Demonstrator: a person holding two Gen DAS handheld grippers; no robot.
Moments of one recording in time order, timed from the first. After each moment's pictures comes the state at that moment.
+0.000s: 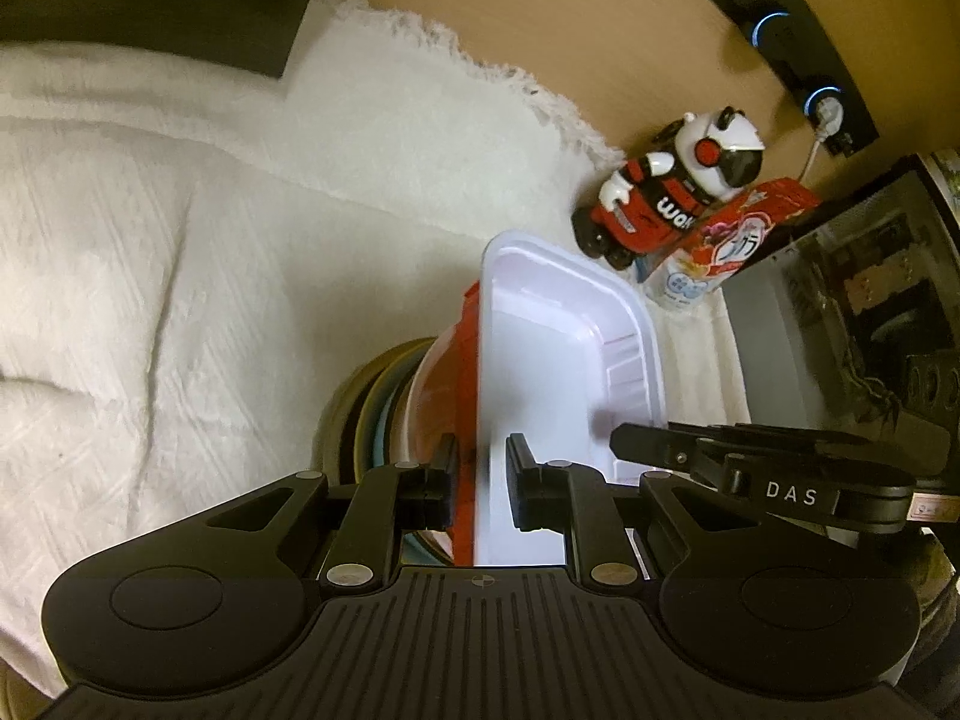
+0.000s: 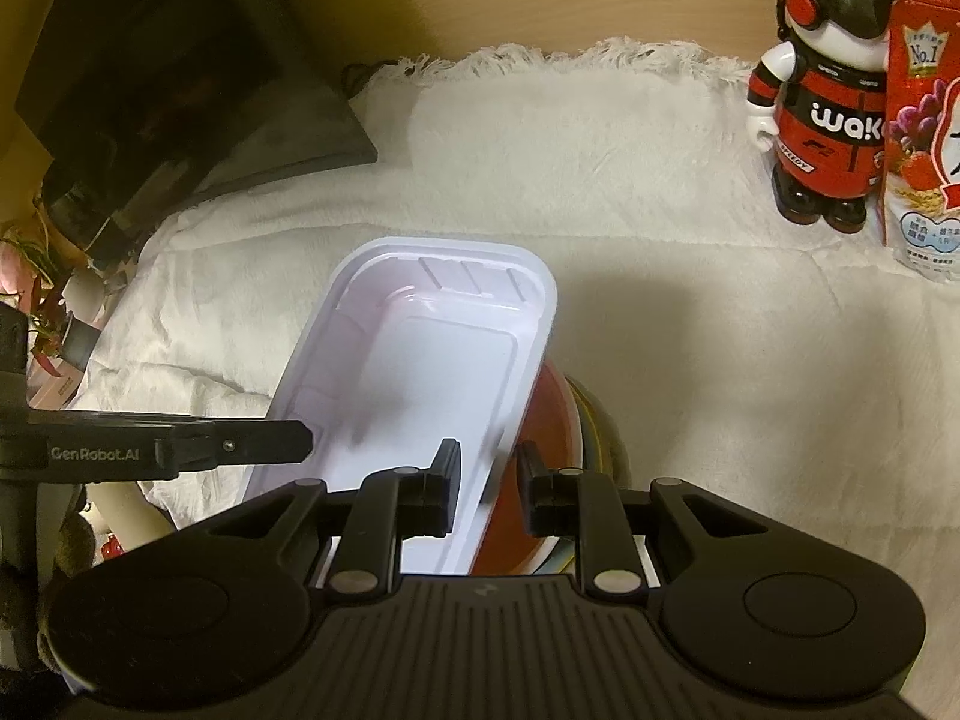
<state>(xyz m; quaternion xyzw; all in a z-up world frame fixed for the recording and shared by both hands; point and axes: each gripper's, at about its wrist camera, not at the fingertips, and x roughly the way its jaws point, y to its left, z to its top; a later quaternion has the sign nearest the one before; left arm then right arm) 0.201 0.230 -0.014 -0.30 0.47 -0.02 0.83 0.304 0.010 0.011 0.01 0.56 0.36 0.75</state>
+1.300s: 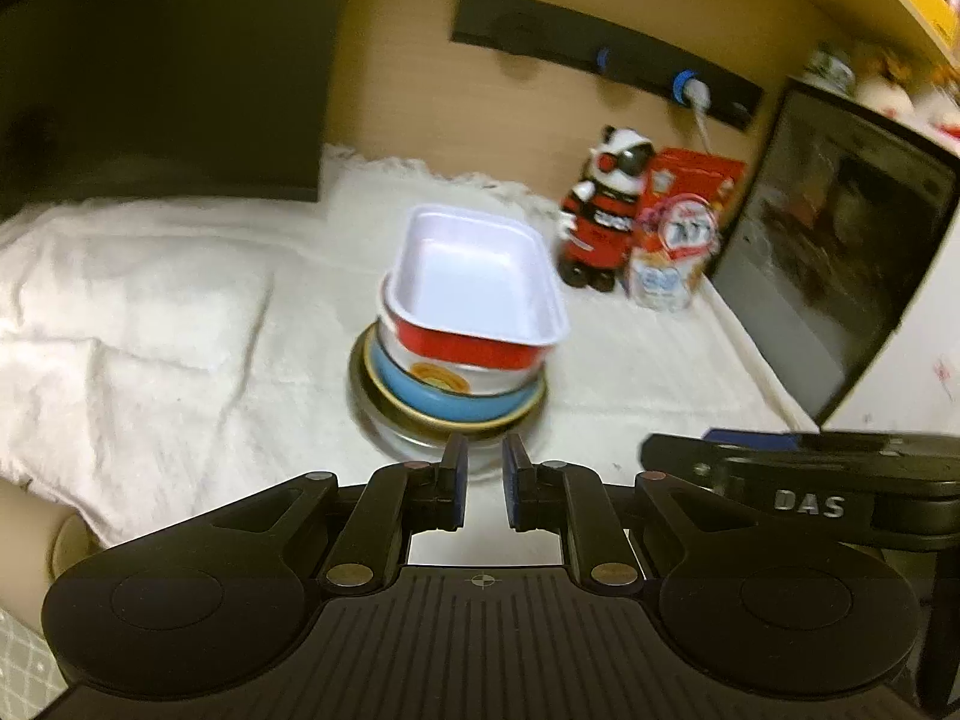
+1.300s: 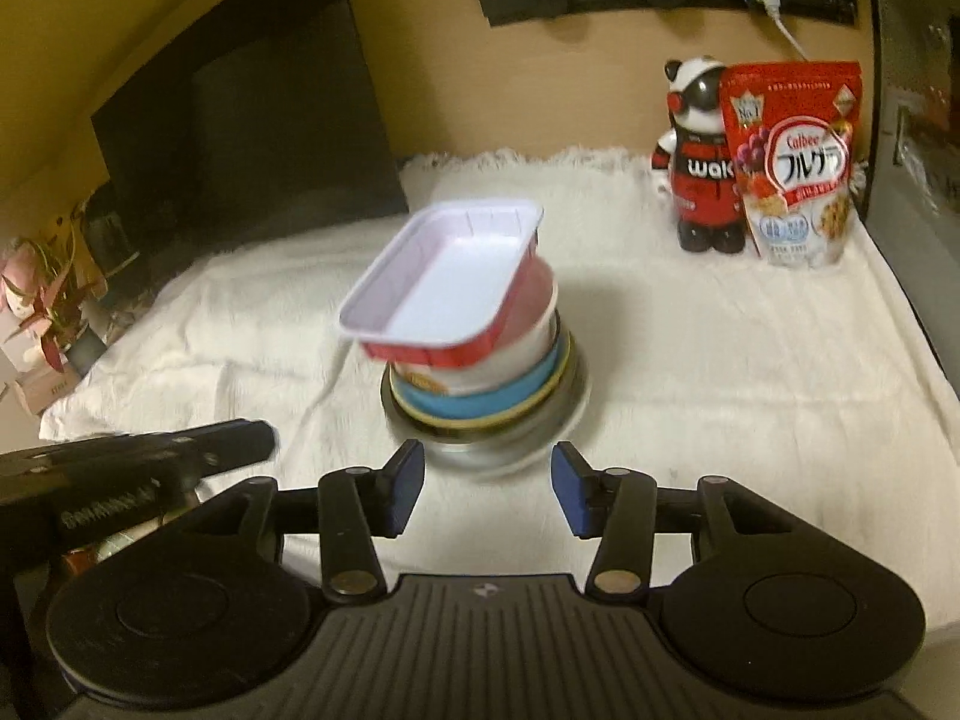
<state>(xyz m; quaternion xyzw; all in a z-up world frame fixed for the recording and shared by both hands) 0.009 0.060 0.010 -0.12 0.32 0.09 0.94 0.099 -0.113 0.030 0.02 0.40 0.33 0.86</state>
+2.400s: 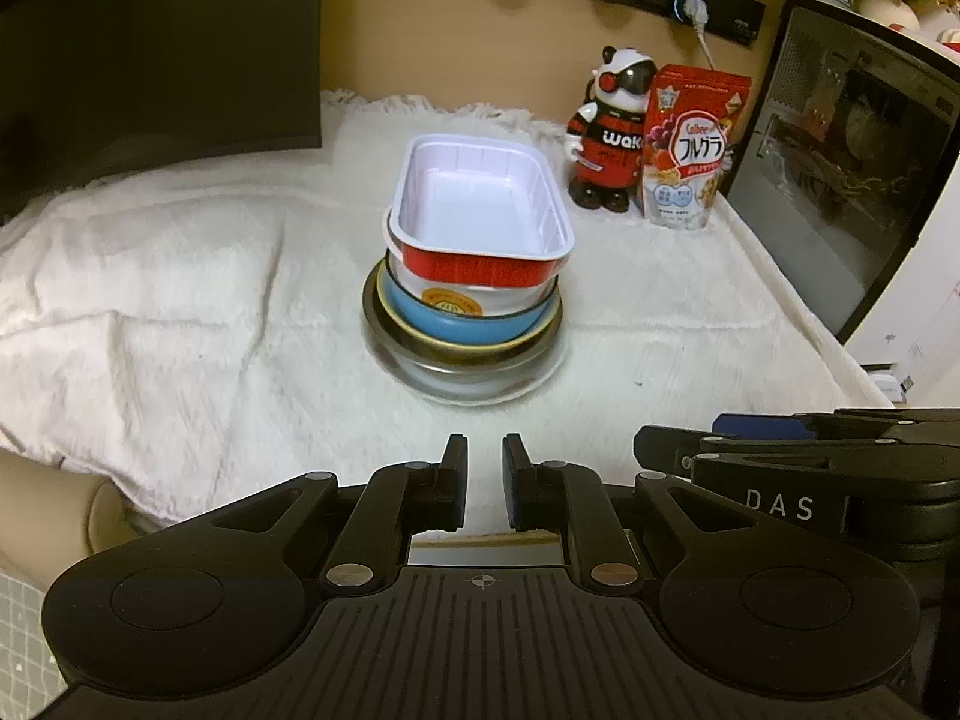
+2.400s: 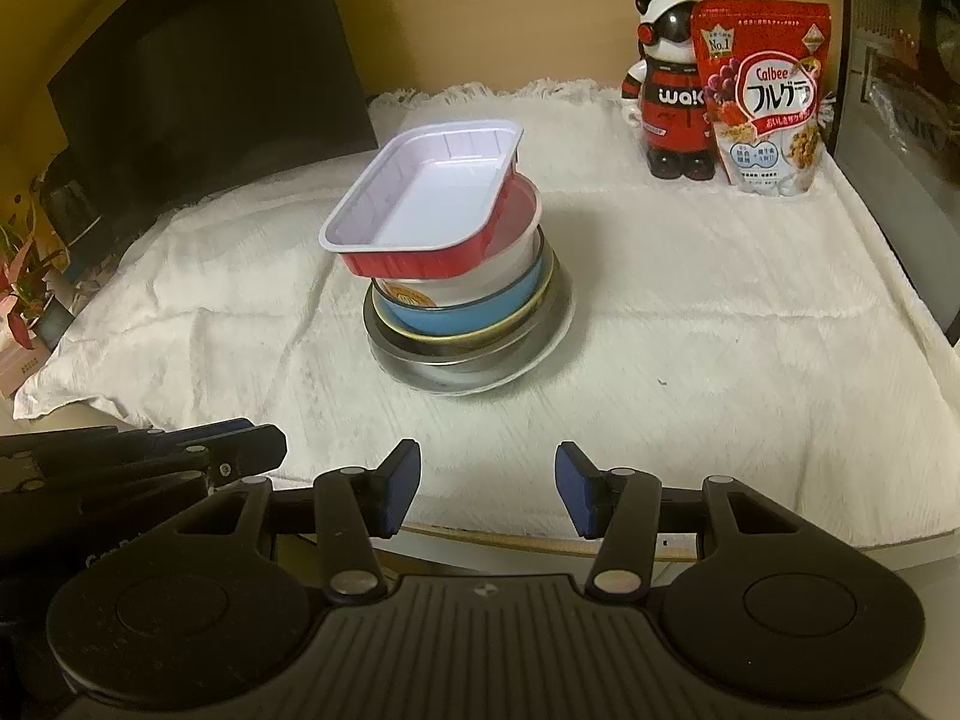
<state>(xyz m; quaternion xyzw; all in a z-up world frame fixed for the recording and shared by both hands) 0.002 0.054 0.004 -0.09 0.39 0.09 0.91 0.075 -0.104 0.018 0.00 0.45 0.29 0.84</state>
